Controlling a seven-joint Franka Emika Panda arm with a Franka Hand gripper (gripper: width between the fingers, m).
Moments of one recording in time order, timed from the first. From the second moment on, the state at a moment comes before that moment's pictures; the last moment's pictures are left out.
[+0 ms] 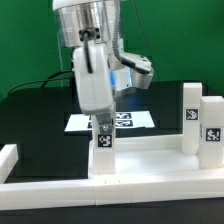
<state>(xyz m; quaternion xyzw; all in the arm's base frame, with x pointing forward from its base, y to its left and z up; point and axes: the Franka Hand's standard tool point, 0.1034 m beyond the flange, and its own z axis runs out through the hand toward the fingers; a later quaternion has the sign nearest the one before) 0.636 -0.042 0.096 -0.65 0.76 0.01 0.06</state>
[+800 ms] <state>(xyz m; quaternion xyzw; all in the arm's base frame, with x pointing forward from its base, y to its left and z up) 0.631 -0.040 0.095 -0.88 0.47 -0.03 0.06</state>
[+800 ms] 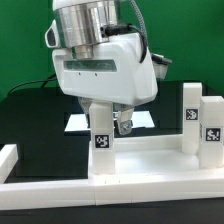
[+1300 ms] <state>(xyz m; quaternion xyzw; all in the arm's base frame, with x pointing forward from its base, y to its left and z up) 0.631 -0.049 0.103 -0.98 0.21 -0.04 0.04</state>
